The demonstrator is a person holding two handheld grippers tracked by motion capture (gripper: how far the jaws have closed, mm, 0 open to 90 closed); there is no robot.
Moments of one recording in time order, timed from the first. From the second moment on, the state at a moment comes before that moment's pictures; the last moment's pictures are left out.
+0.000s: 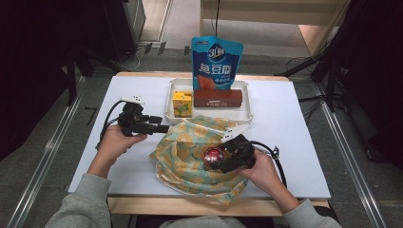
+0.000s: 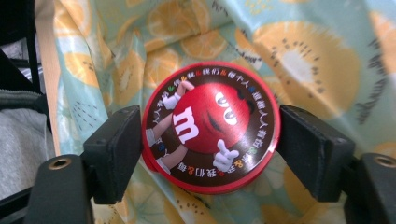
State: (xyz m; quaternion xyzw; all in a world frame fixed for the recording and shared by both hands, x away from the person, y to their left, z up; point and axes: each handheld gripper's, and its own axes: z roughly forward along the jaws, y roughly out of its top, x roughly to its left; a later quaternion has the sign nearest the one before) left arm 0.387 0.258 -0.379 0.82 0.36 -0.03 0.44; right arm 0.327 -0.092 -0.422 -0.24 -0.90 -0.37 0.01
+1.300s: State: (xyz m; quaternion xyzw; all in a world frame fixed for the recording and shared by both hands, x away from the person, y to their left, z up) left arm 0.387 0.259 -0.380 0.82 0.36 -0.02 0.45; right arm 0.321 -0.076 -0.433 -0.24 -0.90 -0.36 -0.04
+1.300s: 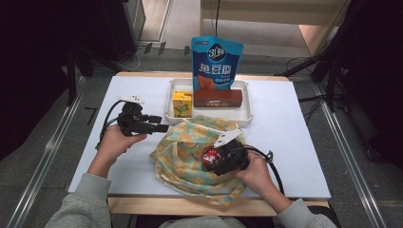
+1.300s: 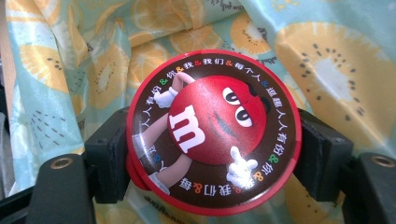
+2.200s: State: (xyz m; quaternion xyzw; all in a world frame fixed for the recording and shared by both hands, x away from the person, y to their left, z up) left arm 0.387 0.261 -0.379 0.82 0.36 -0.02 0.45; right arm 0.329 -0.093 -0.407 -0.26 -0.89 -0.39 -0.01
